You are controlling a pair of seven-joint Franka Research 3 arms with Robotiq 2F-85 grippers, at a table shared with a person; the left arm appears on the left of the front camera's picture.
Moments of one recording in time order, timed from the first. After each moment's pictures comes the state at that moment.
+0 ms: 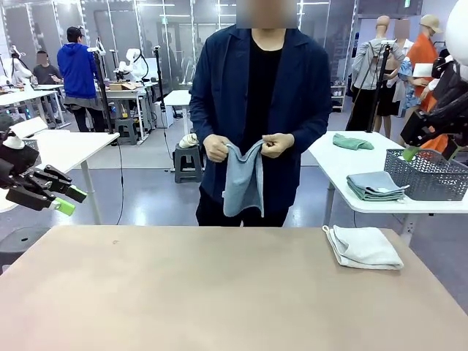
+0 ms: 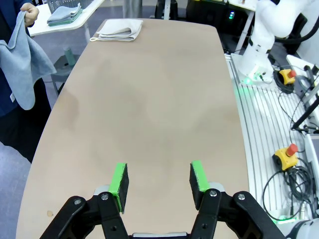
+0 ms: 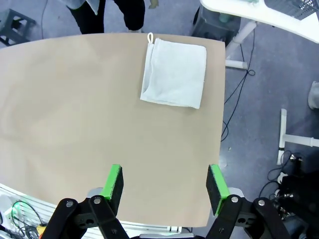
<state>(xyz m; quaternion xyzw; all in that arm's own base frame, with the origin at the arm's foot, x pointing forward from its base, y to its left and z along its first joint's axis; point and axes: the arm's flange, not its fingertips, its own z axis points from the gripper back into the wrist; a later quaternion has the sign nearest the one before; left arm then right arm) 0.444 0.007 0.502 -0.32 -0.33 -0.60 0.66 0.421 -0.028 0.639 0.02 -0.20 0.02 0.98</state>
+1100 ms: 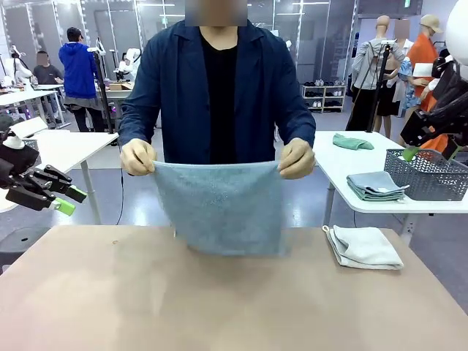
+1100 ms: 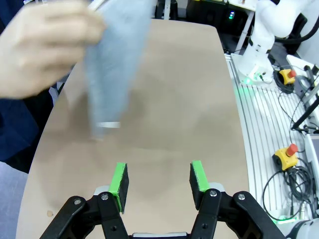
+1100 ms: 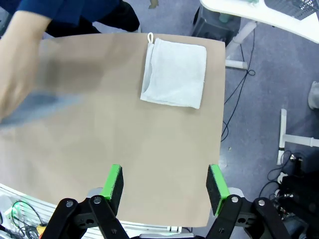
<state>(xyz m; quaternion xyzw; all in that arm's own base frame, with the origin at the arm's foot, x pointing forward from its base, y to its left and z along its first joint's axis) 0.444 0.007 0.502 -0.32 -0.33 -0.60 0.66 0.421 -0.028 0.639 0.02 -0.20 0.02 0.98</state>
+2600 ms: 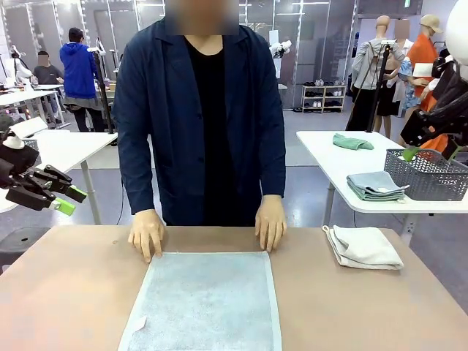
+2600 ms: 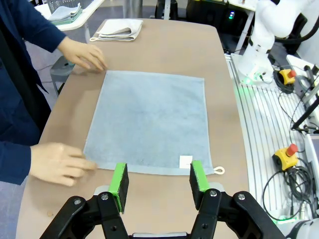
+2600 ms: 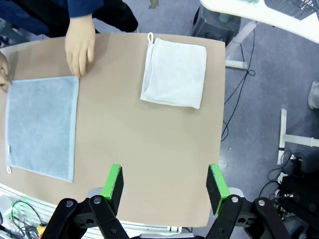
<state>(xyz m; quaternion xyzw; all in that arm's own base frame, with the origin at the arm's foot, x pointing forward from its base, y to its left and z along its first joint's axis) 0.444 0.007 0.502 -0.32 -0.33 -0.60 0.66 0.421 -0.028 0.639 0.02 -0.20 0.02 0.98</state>
